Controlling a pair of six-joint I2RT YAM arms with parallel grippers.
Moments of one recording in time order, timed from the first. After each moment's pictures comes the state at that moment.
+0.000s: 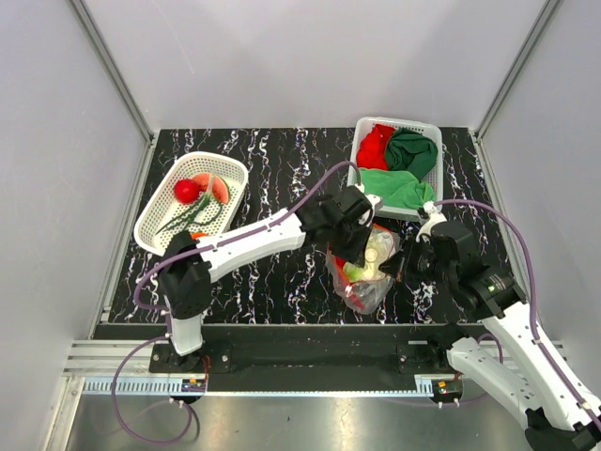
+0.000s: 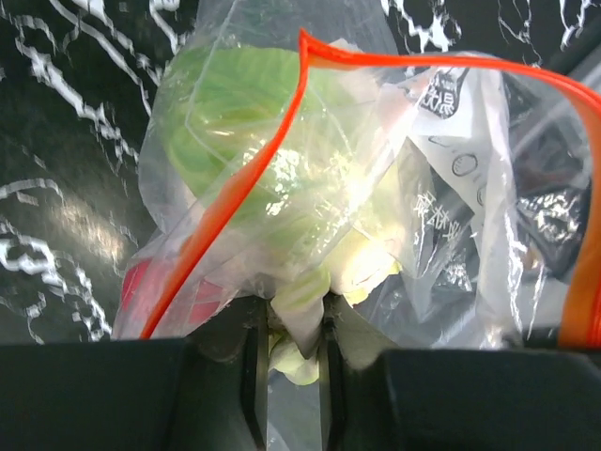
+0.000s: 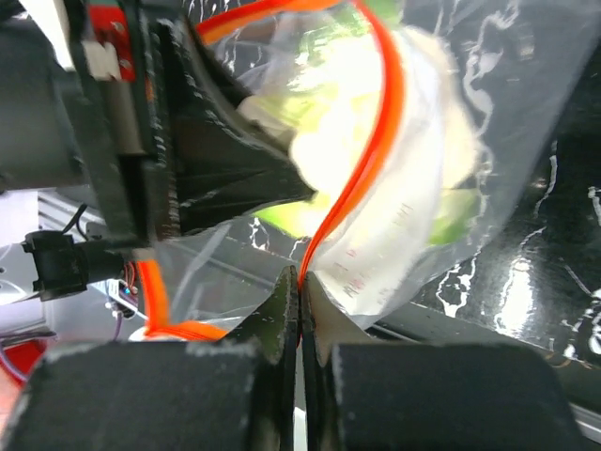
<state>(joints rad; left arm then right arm) -1.04 1.85 1.62 -0.71 0.13 -0.49 0.50 0.68 0.84 -0.82 -0.19 0.65</state>
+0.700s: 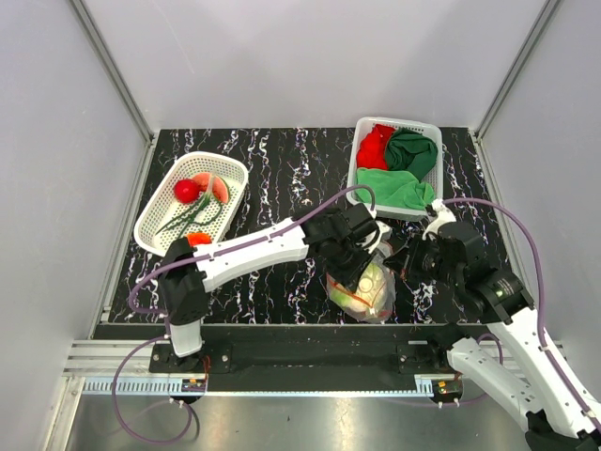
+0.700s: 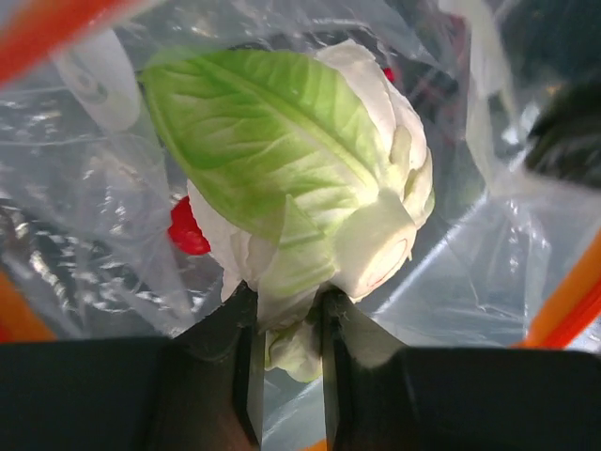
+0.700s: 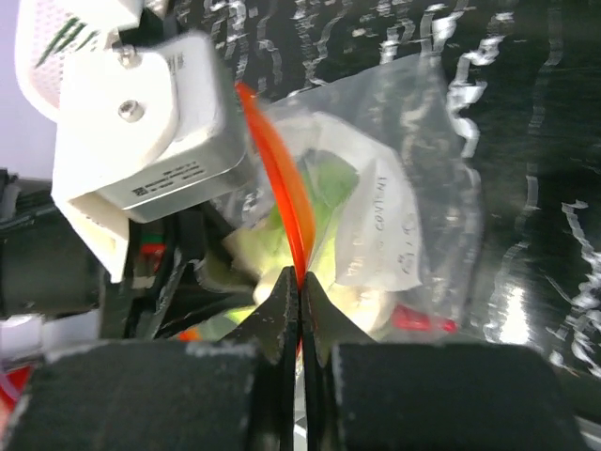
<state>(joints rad) -1.12 1.83 1.68 -0.98 0.23 -0.38 0.50 0.66 0.89 -0.84 -0.12 0.64</state>
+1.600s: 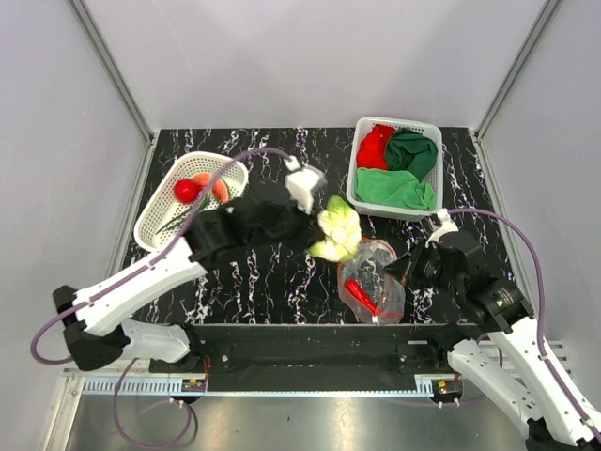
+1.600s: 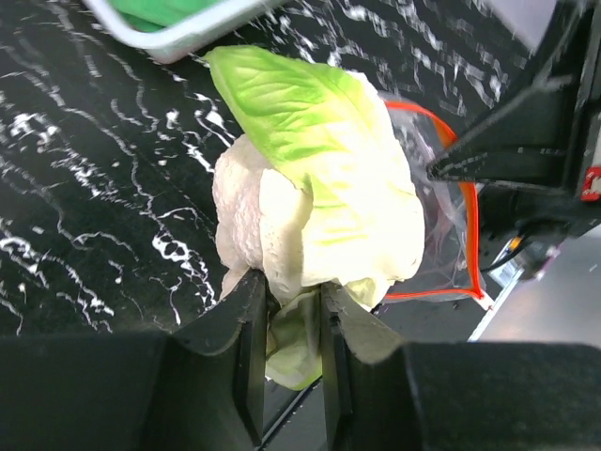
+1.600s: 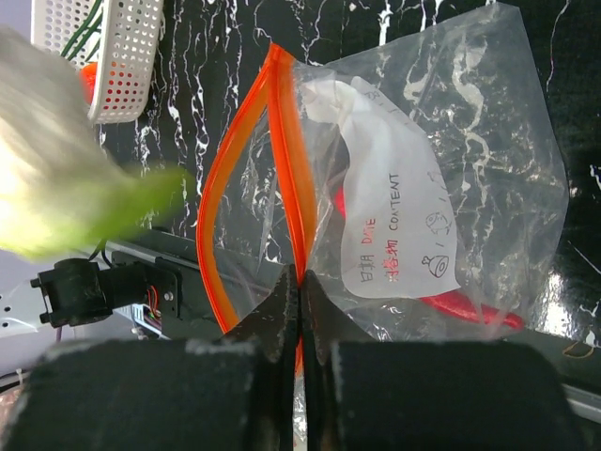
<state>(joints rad) -1.04 1.29 1.41 -0.67 -0.05 -0.32 0.50 0.59 0.81 -0.83 -0.14 0.75</state>
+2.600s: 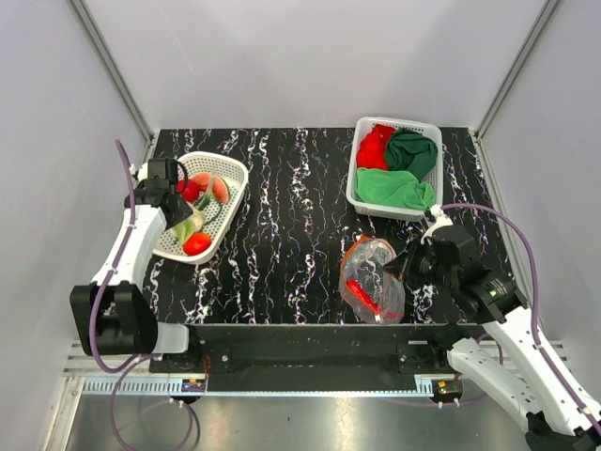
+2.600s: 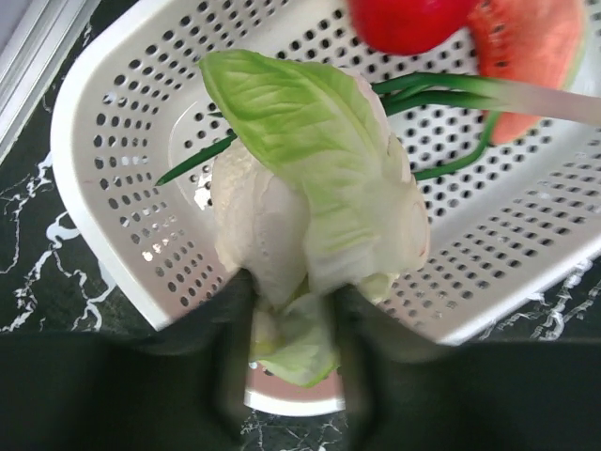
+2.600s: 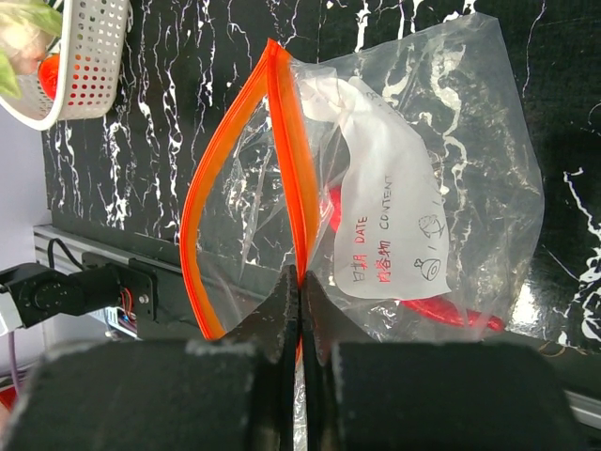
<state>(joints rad) 0.02 1.34 1.12 -0.74 -0.32 -0.55 0.50 0.65 0.82 -0.84 -0.12 0.71</state>
